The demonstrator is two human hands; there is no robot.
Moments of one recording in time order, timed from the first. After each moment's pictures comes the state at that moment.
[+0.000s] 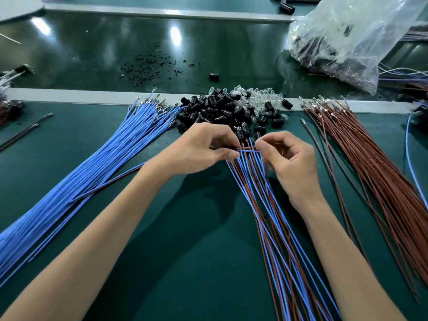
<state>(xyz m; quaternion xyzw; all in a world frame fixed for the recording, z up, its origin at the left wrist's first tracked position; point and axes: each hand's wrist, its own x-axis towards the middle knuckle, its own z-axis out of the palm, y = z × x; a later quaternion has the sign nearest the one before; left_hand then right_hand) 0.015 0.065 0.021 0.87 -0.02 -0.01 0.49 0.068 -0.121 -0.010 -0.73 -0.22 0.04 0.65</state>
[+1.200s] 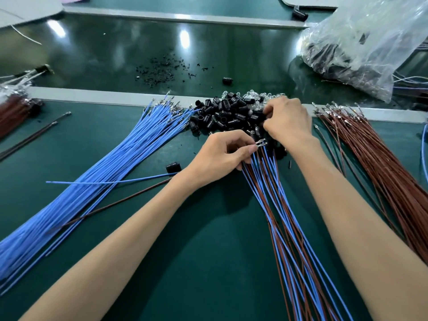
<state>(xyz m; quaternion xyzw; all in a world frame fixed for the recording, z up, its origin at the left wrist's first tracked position) 0.015 0.049 -0.004 0.79 0.02 0.08 0.61 0.147 -0.054 0.019 -0.97 -0.18 -0.01 0.16</state>
